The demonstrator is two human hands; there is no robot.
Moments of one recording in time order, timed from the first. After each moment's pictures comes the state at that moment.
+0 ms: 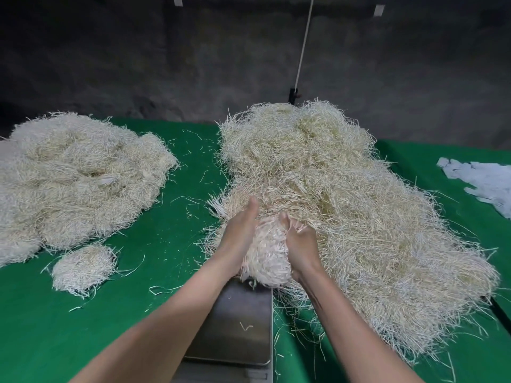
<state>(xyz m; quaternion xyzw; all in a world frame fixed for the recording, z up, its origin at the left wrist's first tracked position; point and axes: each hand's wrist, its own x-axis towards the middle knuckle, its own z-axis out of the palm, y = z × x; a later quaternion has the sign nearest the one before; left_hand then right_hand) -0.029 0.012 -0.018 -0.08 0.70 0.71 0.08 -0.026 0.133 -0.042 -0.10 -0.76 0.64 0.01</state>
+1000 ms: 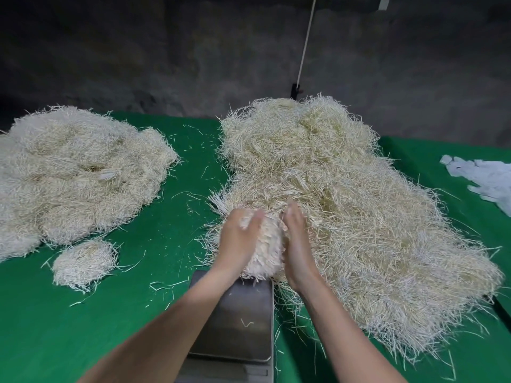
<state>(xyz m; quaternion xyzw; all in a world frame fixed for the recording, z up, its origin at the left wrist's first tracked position) -0.024 0.020 -0.041 -0.09 0.76 0.64 -0.05 -0.016 0.116 -0.041 0.00 -0.65 0.76 -0.02</state>
